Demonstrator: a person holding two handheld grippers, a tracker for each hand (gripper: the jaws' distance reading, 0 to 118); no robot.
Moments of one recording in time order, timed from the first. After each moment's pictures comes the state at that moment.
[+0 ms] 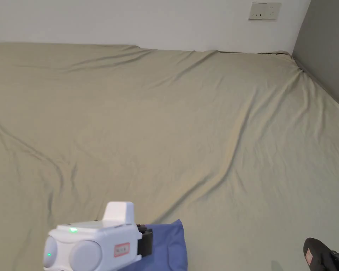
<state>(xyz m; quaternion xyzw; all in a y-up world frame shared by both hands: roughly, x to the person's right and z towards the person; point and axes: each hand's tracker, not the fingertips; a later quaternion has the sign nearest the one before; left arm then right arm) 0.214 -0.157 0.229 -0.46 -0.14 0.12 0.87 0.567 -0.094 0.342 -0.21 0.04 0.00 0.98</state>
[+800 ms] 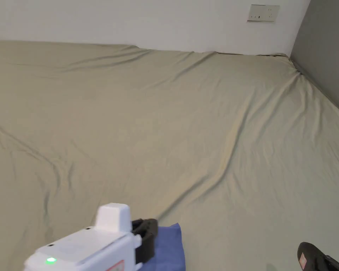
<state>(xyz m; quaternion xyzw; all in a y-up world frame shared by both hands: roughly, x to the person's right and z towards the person) 0.202 -0.110 0.268 -0.30 -0.15 0.15 0.93 0.563 -0.098 0.343 -0.21 0.05 -0.01 0.98</state>
